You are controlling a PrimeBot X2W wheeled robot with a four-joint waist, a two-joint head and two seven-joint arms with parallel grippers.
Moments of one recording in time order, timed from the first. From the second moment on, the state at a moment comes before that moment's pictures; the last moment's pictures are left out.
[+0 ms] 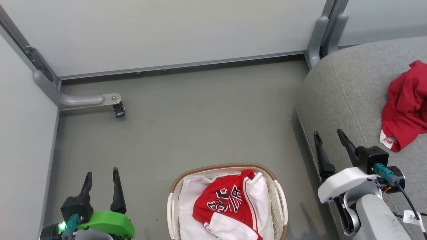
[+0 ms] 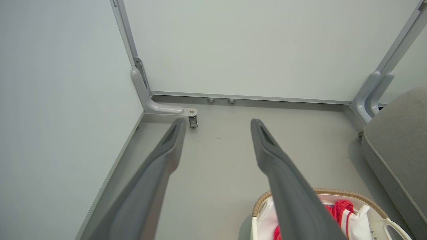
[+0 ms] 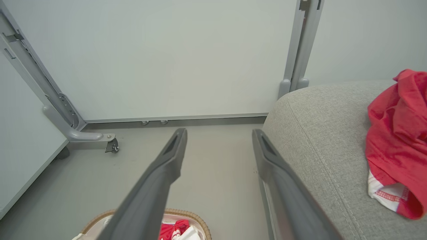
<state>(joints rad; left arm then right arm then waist) -0.08 0.05 0.00 0.39 -0.18 -0.02 -0.26 -0.27 -0.08 0.05 0.43 0.20 0.13 -0.26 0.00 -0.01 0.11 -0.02</state>
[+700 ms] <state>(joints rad) -0.09 0.05 -0.11 0.43 -0.23 -0.06 -0.26 -0.28 -0.08 0.07 0.40 0.20 0.13 -0.26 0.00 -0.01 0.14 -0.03</state>
